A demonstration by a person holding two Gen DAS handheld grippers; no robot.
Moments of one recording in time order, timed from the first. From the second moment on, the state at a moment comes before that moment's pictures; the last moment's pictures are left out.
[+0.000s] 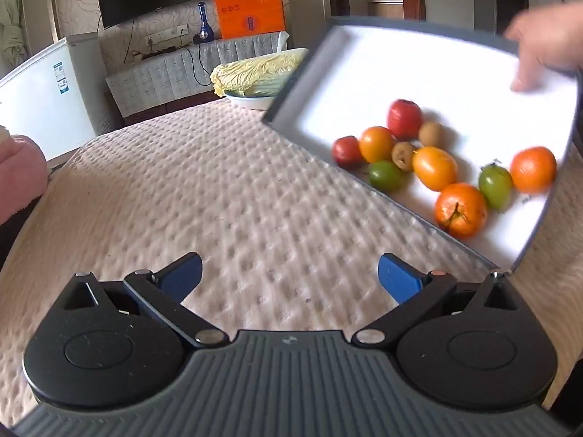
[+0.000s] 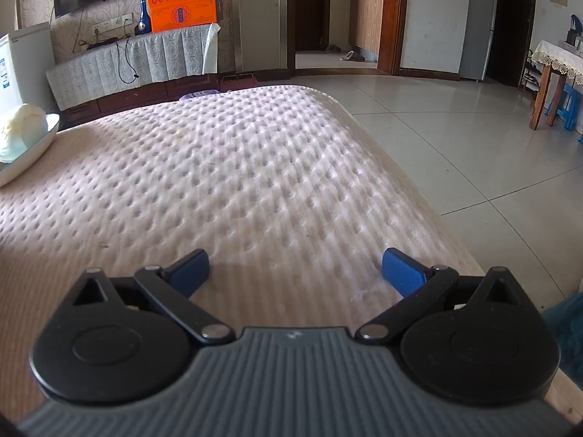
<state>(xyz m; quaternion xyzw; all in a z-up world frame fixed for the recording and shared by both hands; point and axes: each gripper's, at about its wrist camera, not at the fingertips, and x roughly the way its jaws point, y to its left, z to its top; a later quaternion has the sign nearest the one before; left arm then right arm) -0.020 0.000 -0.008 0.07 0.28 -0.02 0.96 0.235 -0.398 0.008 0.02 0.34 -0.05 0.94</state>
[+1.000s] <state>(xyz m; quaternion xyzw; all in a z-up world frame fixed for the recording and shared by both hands) 0.009 0.000 -0.052 0.01 0.32 -0.06 0.95 0.234 -0.397 0.009 0.02 0.34 -0.06 0.94</state>
